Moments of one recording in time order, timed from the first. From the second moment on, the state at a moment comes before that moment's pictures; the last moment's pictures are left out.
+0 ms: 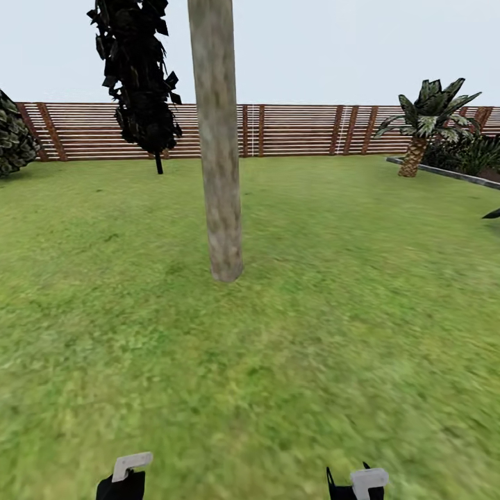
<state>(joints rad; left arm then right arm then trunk) -0.37 0.07 0.15 -0.28 -0.02 -0.17 0.07 -0.38 -0.02 0.00 -0.03 0.20 -0.75 -0.17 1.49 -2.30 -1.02</state>
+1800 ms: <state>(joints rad) -0.37 0.07 0.15 -0.27 -0.02 -0.18 0.07 -0.38 -0.02 0.00 -0.03 0.20 -0.75 -0.17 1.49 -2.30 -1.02</state>
